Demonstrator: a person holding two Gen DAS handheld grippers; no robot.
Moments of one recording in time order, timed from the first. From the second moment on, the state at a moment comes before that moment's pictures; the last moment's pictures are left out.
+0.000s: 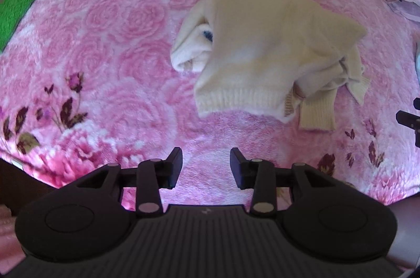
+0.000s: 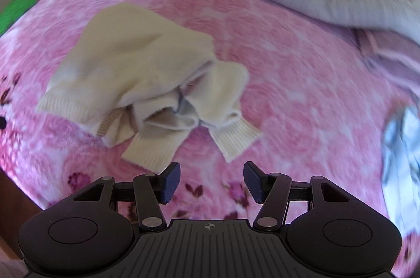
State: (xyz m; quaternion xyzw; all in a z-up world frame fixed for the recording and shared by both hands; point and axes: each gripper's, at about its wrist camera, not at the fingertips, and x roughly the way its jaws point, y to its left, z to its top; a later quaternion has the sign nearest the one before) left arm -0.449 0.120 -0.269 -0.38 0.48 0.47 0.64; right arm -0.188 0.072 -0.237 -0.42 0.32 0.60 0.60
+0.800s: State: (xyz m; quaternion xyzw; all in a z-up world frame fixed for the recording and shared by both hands) left arm -0.433 0.115 -0.346 -0.47 0.39 0.56 0.56; right arm -0.186 0.149 -0.332 -0.49 -0.04 0.75 0.44
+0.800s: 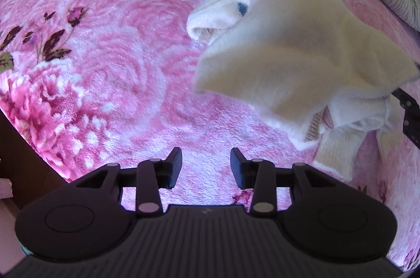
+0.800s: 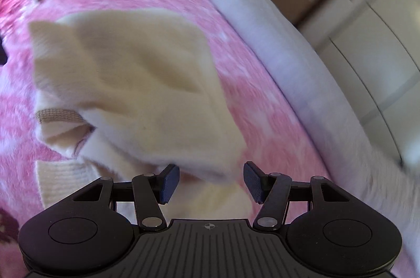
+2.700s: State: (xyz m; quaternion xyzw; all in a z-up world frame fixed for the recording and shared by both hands) left arm -0.399 0.200 -0.337 -0.45 0.22 0.45 0.73; right arm -0.048 0.176 -0.337 -0.30 0.32 0.62 0.65
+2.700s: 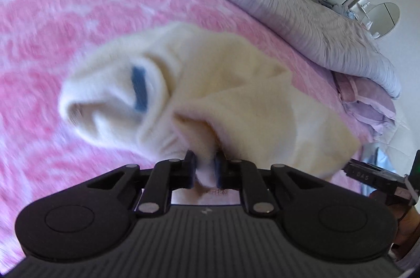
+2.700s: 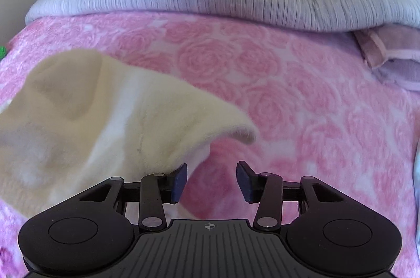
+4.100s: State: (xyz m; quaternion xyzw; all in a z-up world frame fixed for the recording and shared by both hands) left arm -0.530 0.210 -0.073 -0.16 0.11 0.60 0.78; right arm -0.109 0.104 -0.083 -0.17 0.02 0.73 0.66
